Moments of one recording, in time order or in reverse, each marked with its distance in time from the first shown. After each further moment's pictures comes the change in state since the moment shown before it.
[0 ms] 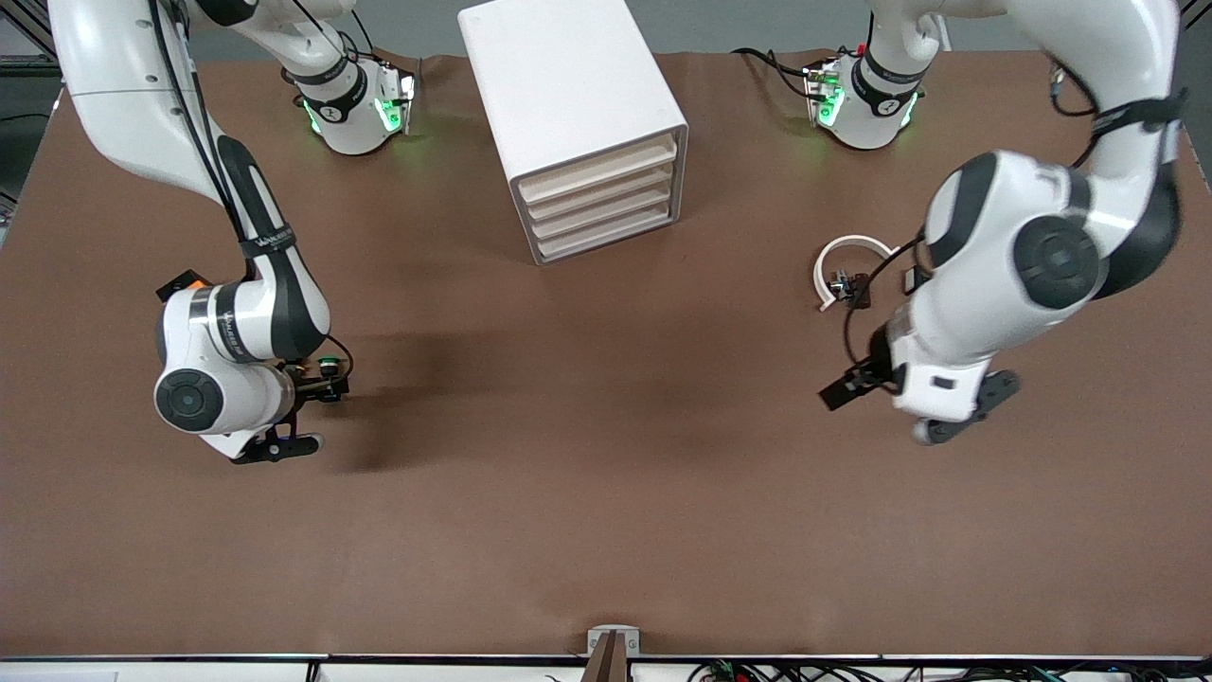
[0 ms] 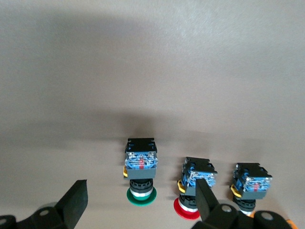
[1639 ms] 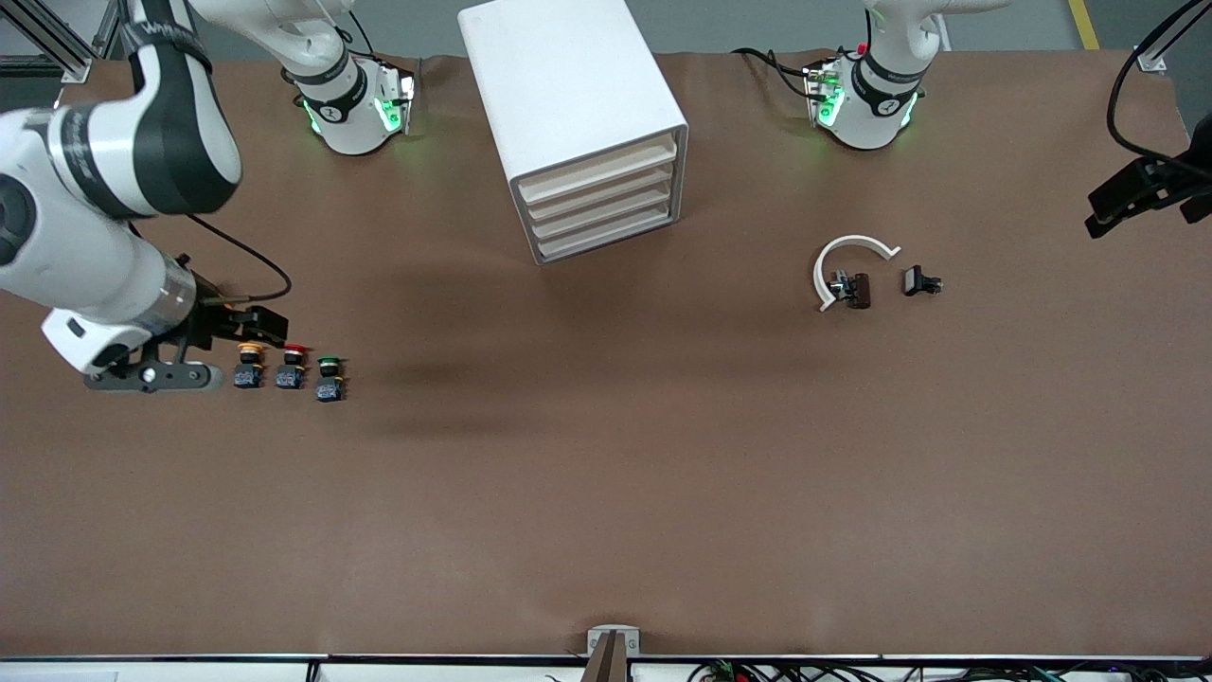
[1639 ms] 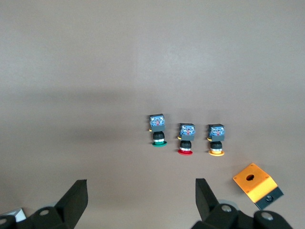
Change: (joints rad) left arm 0.128 -0.379 0.147 -0.002 0.072 -0.383 0.728; right arm 0.026 -0.424 0.009 0.008 0.051 -0.215 0.114
